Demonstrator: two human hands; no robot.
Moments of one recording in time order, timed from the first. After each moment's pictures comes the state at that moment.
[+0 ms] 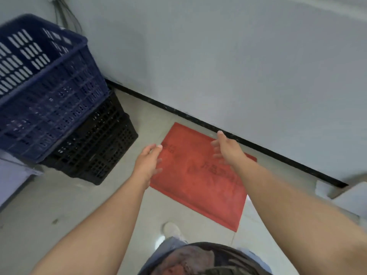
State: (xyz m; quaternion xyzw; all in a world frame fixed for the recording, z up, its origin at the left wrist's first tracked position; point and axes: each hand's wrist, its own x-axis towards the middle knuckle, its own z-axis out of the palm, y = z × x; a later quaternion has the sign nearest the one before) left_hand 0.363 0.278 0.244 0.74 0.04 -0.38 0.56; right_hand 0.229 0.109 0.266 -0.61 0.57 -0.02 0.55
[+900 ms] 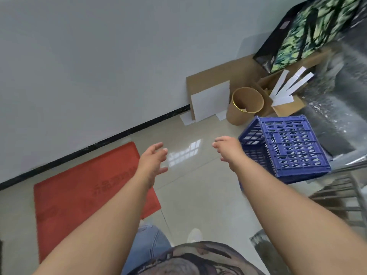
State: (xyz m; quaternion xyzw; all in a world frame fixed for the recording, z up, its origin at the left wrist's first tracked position) left_hand -0.171 0.062 0.241 0.66 -0.31 -0.61 0.31; right_hand -0.385 0.064 0.249 -0.26 0.78 -0.28 0.50
